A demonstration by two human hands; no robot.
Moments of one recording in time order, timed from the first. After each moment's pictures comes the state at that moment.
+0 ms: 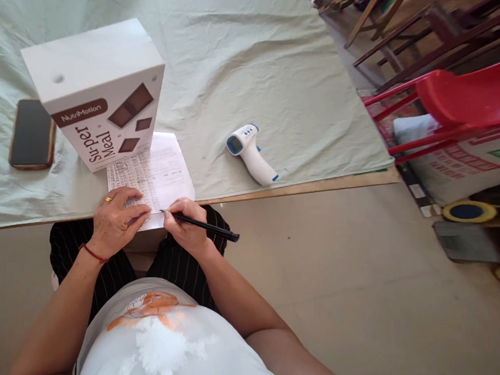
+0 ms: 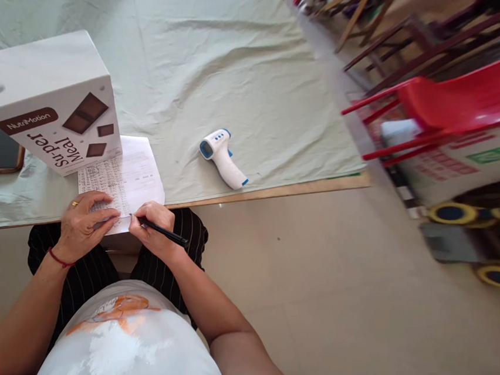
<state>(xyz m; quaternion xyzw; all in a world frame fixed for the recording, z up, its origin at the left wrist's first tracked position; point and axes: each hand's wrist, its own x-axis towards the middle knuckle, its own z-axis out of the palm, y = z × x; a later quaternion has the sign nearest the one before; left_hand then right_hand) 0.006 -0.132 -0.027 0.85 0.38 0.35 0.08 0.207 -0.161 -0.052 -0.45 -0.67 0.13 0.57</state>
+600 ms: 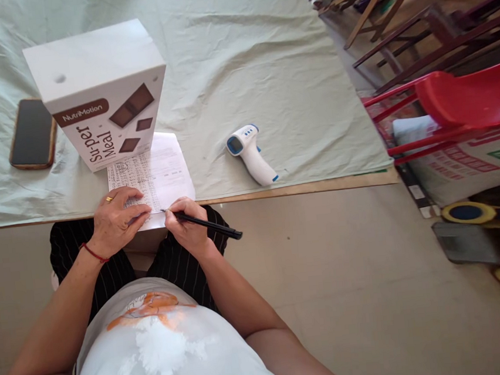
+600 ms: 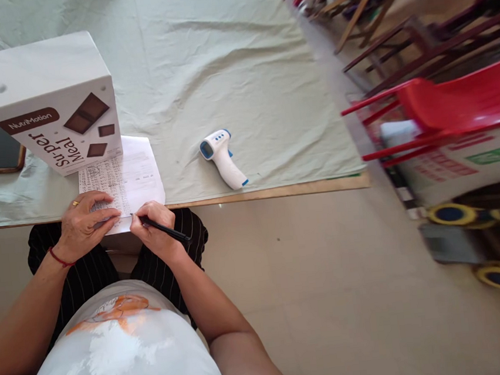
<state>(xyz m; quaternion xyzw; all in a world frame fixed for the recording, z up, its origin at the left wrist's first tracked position) 0.005 -0.132 -0.027 0.85 0.39 0.33 0.11 0.209 -0.161 -0.054 -0.49 -0.65 0.18 0.55</state>
